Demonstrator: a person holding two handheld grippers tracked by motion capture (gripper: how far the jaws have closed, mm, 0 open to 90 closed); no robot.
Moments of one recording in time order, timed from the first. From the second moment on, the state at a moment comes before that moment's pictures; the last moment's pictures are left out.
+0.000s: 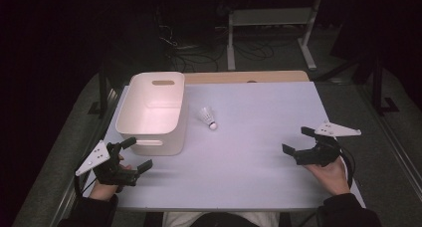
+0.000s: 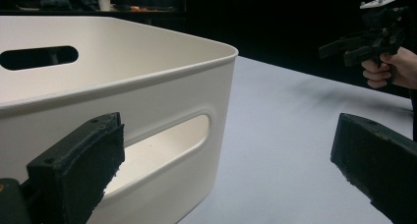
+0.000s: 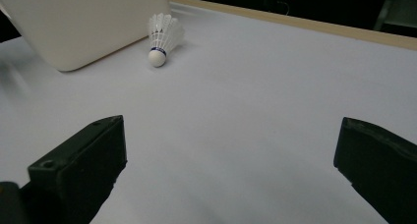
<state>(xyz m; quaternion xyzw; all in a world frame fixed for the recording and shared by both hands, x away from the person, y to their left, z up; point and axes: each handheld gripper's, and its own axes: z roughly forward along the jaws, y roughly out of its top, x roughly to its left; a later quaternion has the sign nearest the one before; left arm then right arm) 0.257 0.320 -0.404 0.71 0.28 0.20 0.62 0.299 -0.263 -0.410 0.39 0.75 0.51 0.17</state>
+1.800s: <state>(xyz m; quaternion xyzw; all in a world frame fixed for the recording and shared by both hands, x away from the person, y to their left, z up) 0.254 0.321 -0.403 0.71 0.28 0.20 0.61 0.309 -0.247 -0.376 0.35 0.77 0.50 0.17</state>
